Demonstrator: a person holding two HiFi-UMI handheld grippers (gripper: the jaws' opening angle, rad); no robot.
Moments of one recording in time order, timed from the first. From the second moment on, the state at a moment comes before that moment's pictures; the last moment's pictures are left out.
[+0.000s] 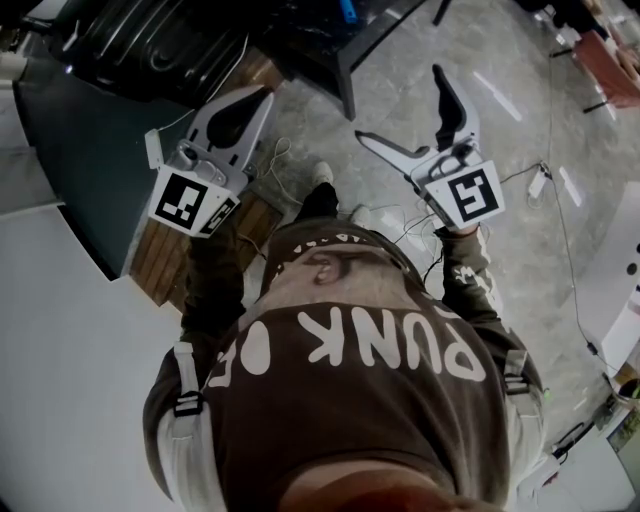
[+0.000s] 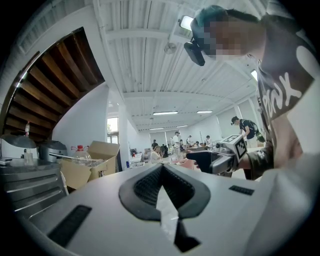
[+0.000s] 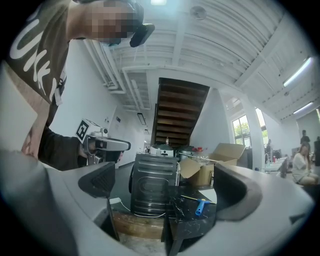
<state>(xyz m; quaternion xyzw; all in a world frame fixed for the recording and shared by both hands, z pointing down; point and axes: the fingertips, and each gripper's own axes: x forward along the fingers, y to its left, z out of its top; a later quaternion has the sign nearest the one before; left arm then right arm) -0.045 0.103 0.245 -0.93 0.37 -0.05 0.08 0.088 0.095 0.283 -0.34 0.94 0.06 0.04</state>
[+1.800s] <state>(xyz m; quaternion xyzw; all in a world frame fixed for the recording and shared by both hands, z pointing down) -0.129 -0.226 0.294 -0.95 0.31 -0.03 0.02 0.016 -0.213 0.338 -0.43 0.90 0.00 -0.03</state>
